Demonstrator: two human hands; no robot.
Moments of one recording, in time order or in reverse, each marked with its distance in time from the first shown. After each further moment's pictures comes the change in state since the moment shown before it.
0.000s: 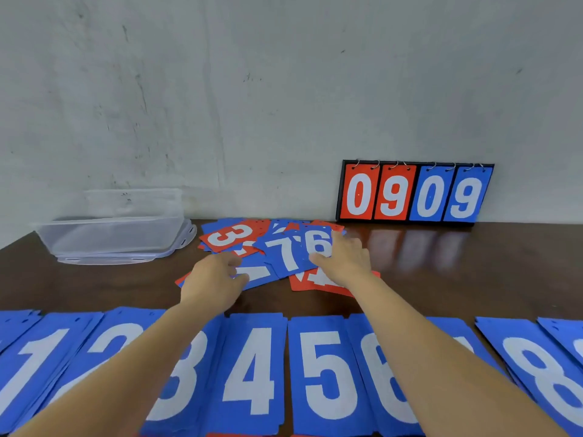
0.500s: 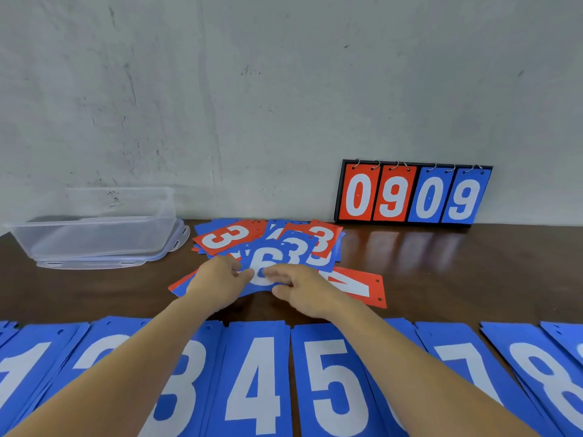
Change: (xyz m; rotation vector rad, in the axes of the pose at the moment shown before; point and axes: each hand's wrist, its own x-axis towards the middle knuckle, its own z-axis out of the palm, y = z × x) left_hand 0.039 -0.007 0.016 0.001 -0.147 -0.017; right_hand -0.037 -0.039 0.019 0.370 -0.459 -0.378
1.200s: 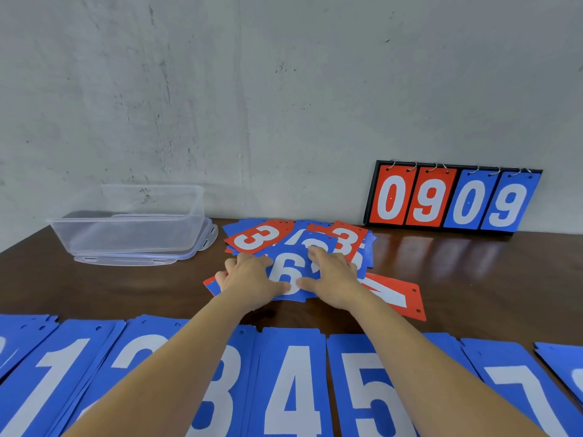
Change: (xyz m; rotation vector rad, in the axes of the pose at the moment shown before) left_hand 0.013 -0.001 0.000 0.234 -0.062 -0.056; right_hand 0.044 0.004 0.003 -0.333 0.206 0.173
